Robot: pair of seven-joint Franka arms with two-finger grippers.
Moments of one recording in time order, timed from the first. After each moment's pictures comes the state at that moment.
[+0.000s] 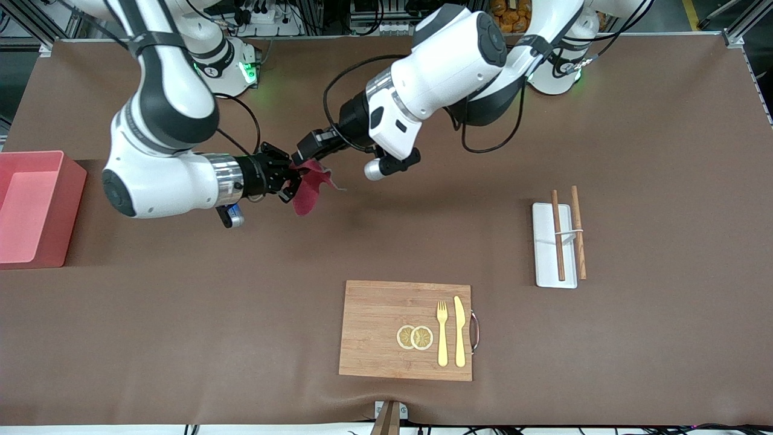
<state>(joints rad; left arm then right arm) -0.48 0.44 -0.39 -1.38 -0.52 2.48 -1.12 0.40 0.32 -0.07 -1.64 0.70 1.60 1.27</state>
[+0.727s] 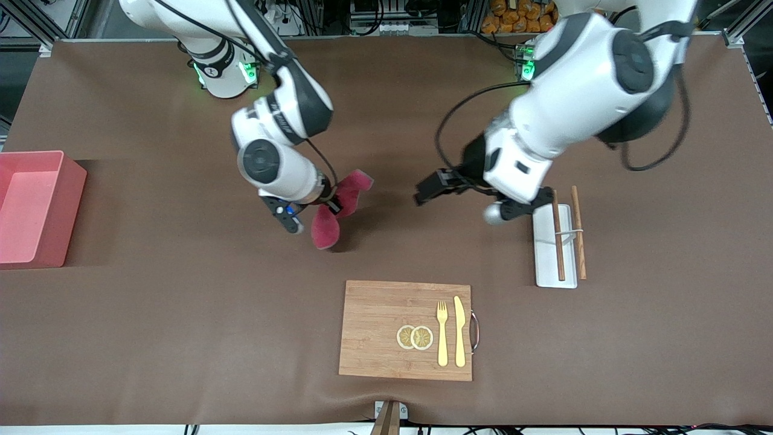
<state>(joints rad) -0.14 0.32 -0.39 -1.38 -0.30 1.89 -0.81 0.67 0.43 -0.07 -1.83 0.26 2.13 1.26</state>
